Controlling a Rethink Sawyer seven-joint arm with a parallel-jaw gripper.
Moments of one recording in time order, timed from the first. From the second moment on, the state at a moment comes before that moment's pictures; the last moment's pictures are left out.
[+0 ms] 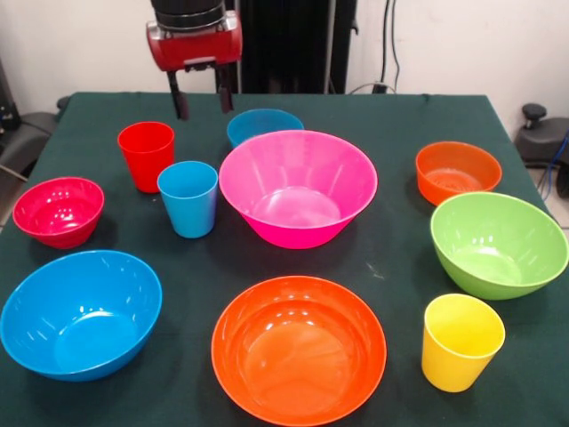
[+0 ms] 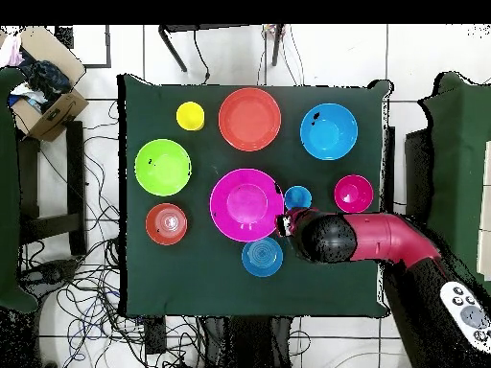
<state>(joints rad) -0.90 -0.77 0.59 1.91 -0.55 0.60 1.56</state>
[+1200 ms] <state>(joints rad) -0.94 -0.78 0.72 1.72 -0.69 0.83 1.48</state>
